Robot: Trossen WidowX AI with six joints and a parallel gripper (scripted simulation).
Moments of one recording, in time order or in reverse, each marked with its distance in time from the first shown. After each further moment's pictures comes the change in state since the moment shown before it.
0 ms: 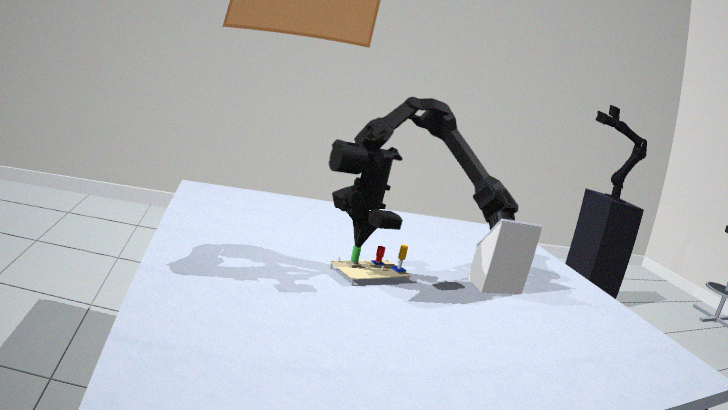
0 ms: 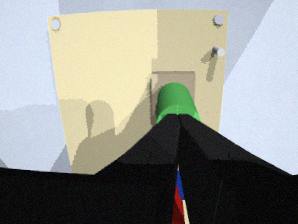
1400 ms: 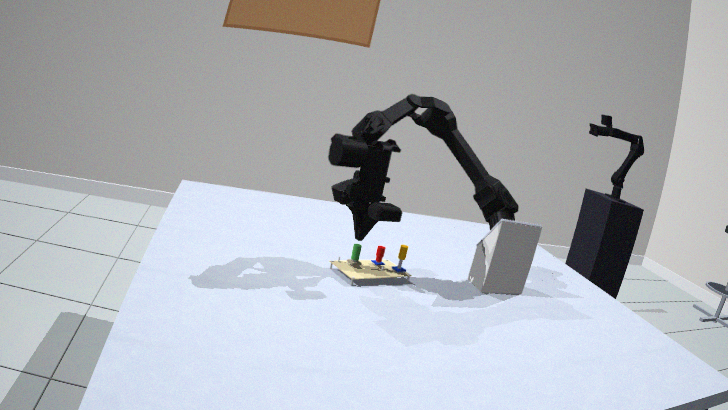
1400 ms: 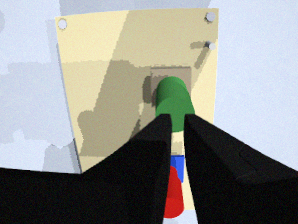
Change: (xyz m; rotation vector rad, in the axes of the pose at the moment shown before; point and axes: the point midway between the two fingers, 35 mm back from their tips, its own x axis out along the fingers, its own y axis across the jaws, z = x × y) arm -0.018 -0.003 0.002 0.025 0.023 -0.002
